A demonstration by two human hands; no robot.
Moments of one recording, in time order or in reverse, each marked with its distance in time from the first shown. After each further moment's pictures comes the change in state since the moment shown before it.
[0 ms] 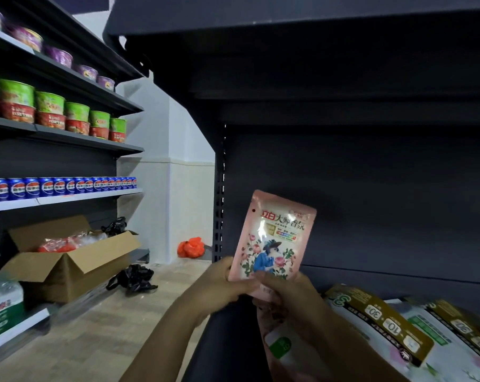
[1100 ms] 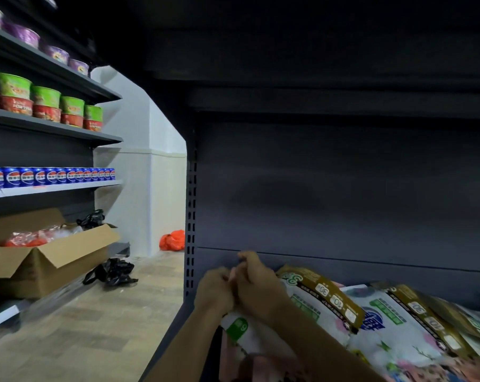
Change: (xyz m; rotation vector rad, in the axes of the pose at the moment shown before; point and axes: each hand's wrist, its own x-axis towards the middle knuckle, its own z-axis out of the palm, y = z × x) left_hand 0.033 -0.027 0.067 0.109 0.327 -0.128; right_hand -0.012 -0.007 0.005 -0.971 0.046 -0.192
